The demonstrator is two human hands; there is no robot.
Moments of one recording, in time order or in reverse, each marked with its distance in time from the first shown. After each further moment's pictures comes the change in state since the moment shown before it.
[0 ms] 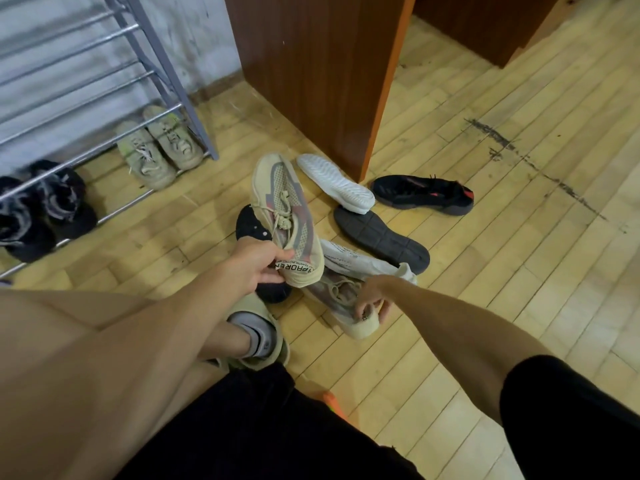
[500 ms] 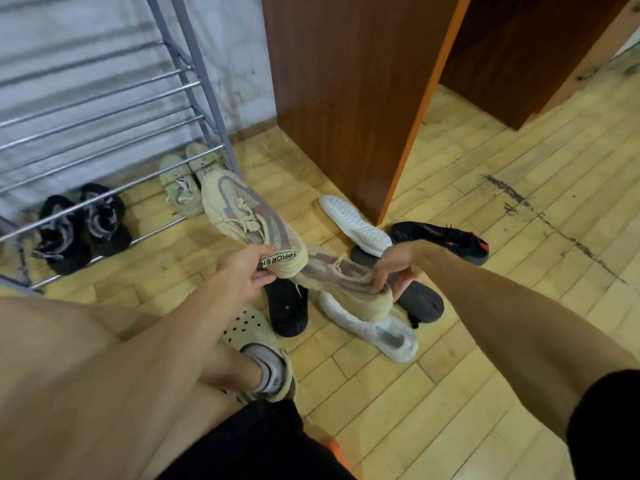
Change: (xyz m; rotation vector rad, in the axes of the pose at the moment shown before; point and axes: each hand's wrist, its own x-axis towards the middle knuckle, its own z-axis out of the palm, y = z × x) left_hand -0.013 0.033 -0.041 -0.407 0.218 0.069; right_hand -0.068 -0.072 -0.104 0.113 -0.074 -0.092
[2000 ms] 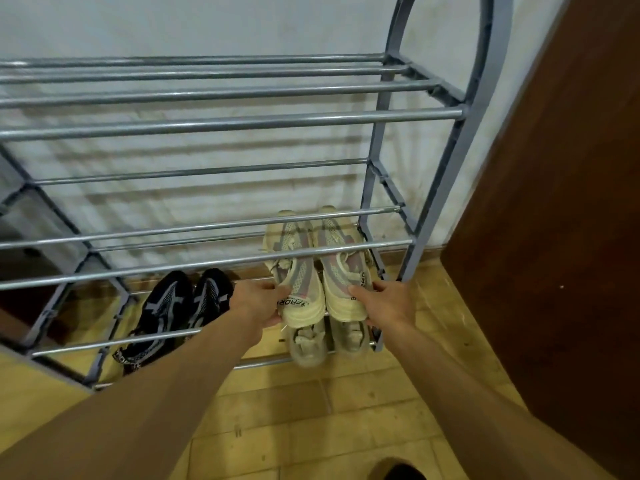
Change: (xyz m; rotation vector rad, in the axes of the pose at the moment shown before) left_hand 0.278 0.224 -0.138 -0.069 0.322 0.210; right_hand 0.203 -0.432 0.022 0.237 0.596 -0.635
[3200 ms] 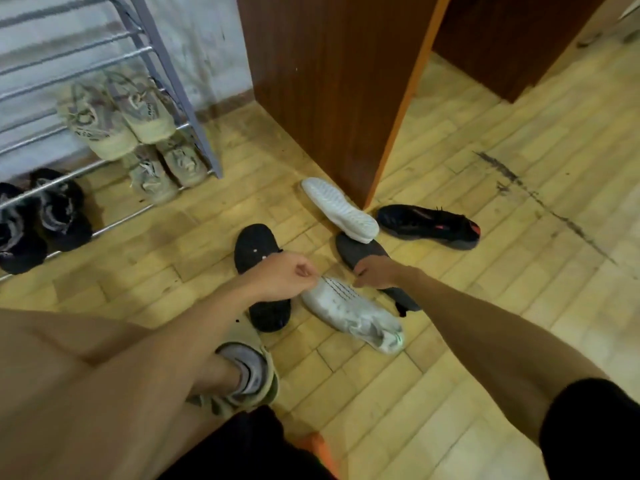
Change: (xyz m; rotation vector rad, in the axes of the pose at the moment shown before) left_hand -0.356 -0.195 0.076 1.160 -0.954 0.436; right_hand -0.310 0.284 -0.253 -0.797 -0.498 0.252
